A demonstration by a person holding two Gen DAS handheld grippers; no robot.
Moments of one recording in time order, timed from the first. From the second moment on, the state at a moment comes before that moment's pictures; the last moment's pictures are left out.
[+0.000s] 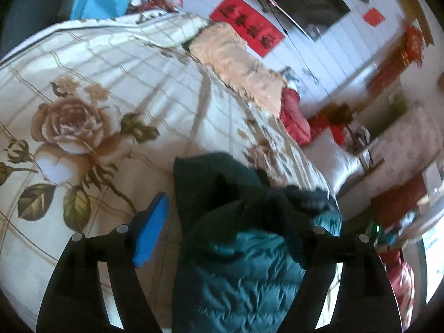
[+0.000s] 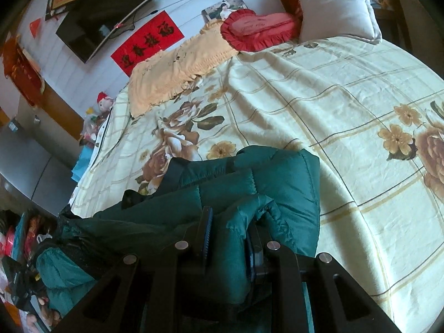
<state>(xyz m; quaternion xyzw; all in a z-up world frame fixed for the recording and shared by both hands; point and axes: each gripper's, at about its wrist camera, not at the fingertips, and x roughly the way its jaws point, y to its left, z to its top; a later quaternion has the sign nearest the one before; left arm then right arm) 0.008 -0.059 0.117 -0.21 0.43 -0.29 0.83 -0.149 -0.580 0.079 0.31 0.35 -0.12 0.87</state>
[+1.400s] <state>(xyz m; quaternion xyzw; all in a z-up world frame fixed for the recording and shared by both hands) 0.065 -0.158 0.064 -0.10 0.47 -0.22 0.85 -0.132 -0.617 0.066 0.42 0.32 -0.16 0.83</state>
